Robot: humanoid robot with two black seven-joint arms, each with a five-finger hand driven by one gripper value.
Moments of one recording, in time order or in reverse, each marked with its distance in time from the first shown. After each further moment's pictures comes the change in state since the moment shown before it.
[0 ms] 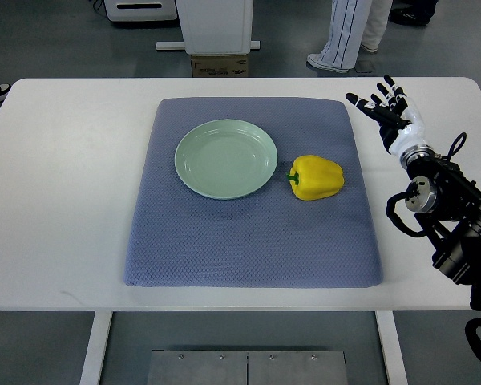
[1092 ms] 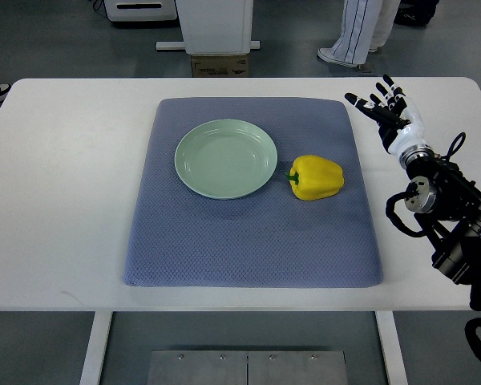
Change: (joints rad) left arm 0.006 0.000 0.000 -0.007 0.000 0.000 0.000; right arm 0.000 0.001 -0.001 0.002 0.000 0.002 0.000
